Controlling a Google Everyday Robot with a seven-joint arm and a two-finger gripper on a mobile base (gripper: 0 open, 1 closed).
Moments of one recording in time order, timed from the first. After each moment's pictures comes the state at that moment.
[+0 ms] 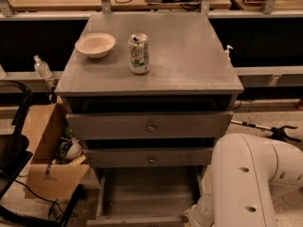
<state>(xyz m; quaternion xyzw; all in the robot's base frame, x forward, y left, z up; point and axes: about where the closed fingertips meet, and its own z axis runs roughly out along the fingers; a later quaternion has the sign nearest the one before) 0.404 -0.178 0.184 -0.72 0.68 0.09 0.10</state>
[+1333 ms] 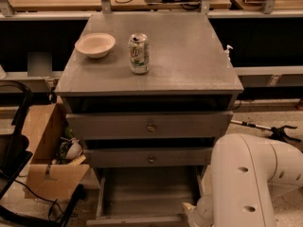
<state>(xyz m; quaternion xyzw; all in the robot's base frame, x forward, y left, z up) 0.402 -0.177 0.182 -0.72 0.68 0.09 0.10</state>
